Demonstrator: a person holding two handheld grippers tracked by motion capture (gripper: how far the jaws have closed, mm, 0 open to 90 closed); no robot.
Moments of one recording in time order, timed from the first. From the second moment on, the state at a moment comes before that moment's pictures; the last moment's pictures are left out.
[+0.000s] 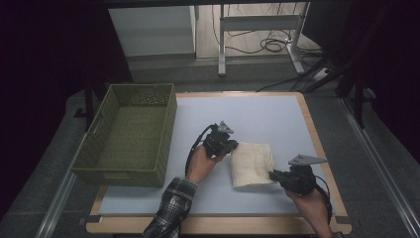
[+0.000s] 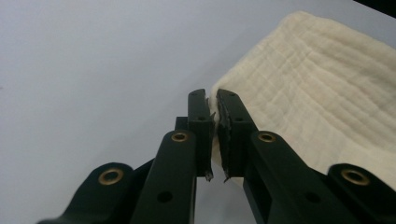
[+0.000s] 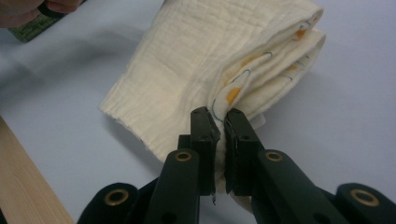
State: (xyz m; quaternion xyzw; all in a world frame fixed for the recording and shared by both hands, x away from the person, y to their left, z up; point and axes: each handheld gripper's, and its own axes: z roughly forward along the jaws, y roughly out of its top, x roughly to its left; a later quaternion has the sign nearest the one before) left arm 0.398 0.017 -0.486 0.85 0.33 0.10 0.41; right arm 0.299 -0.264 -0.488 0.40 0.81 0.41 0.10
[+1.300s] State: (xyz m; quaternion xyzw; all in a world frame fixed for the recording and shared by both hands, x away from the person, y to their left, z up) left arm 0.397 0.110 -0.406 0.84 0.36 0.21 0.35; right arm 0.345 -0.178 -0.440 0.34 0.82 0.45 0.09
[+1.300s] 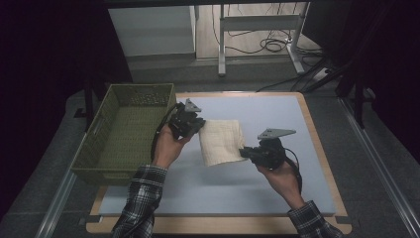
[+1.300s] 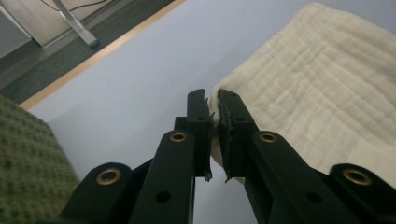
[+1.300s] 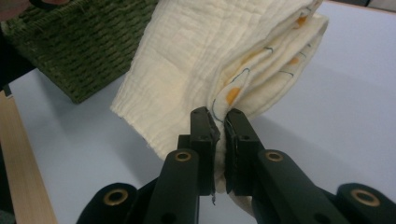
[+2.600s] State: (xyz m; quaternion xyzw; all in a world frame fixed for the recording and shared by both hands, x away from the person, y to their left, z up) left arm 0.386 0.207 -0.357 0.79 0.41 0.28 0.36; right arm 0.374 -0.084 -0.395 0.29 0.83 0.48 0.08
